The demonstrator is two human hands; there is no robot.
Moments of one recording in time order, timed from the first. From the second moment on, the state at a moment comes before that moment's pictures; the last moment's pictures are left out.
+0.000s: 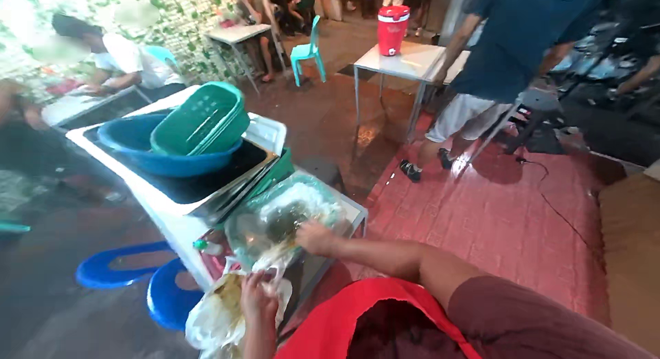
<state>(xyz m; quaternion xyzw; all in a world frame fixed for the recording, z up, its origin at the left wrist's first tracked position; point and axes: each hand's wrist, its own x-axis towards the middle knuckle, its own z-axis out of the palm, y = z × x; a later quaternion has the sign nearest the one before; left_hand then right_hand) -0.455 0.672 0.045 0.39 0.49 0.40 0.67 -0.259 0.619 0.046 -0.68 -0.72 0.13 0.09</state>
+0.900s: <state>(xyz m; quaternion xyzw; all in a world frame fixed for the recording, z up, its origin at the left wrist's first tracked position) -0.458 0.747 0.050 0.65 0.49 0.17 0.56 -0.213 0.504 -0.001 -0.64 -0.01 0.46 0.61</state>
